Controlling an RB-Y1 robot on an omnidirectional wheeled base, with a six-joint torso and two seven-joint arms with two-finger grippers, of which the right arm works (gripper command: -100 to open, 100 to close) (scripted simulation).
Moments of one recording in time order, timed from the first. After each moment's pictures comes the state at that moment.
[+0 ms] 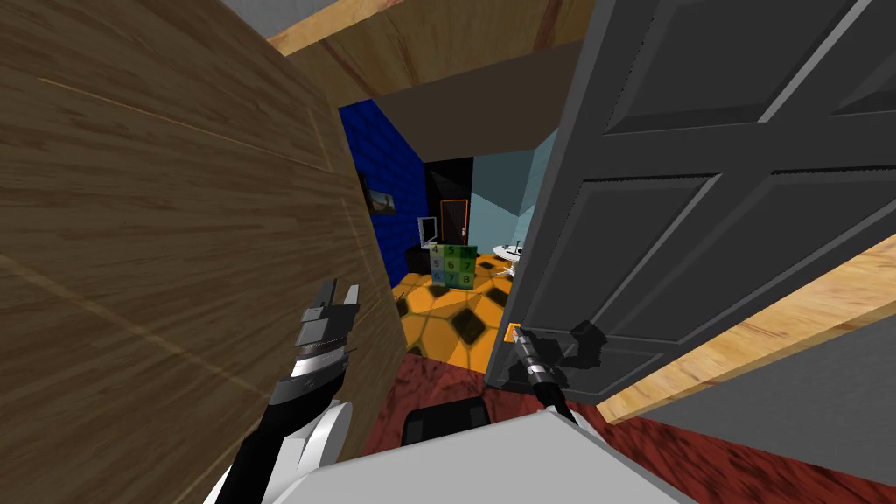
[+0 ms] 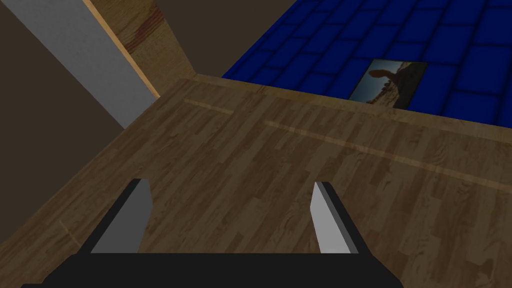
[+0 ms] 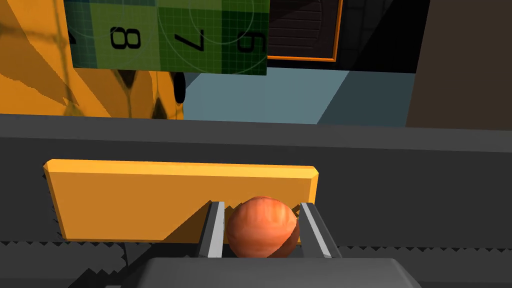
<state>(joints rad) 0.17 -0.25 -0.11 -0.86 -0.07 -0.83 -0.22</state>
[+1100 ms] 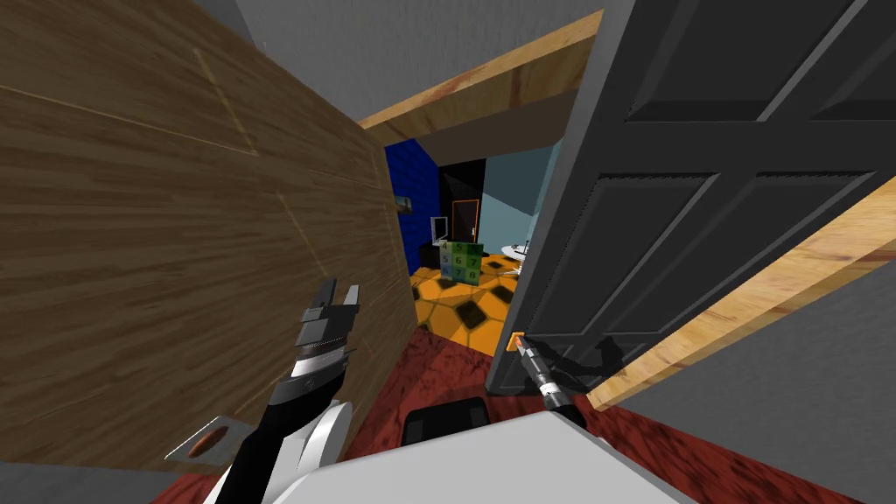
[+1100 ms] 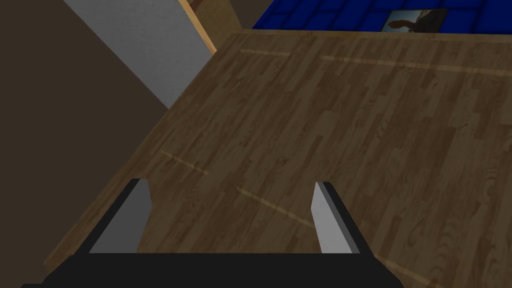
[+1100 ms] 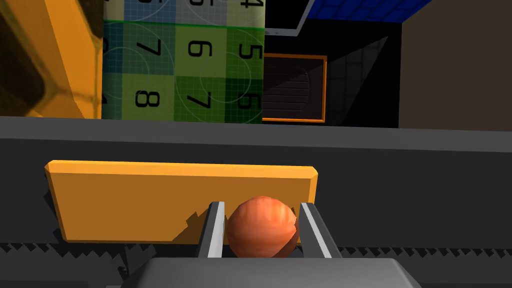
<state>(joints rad) 0.28 -0.33 -0.02 -0.89 -0.03 -0.94 -0.31</state>
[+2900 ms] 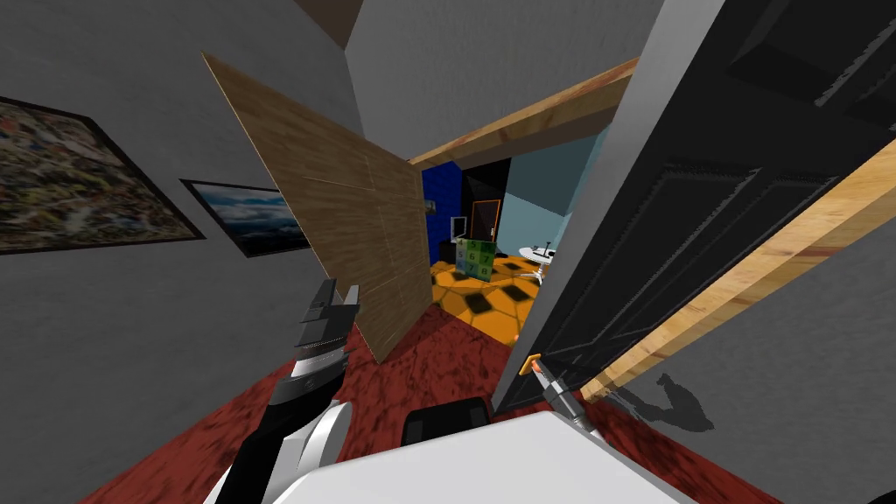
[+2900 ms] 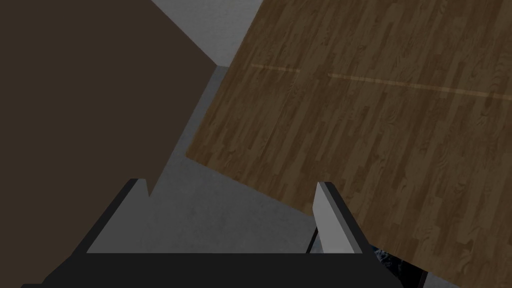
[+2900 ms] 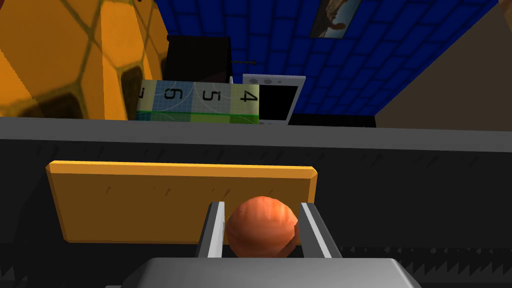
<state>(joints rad) 0.39 -0.43 0.03 -0.76 0.02 -1.23 -0.42</state>
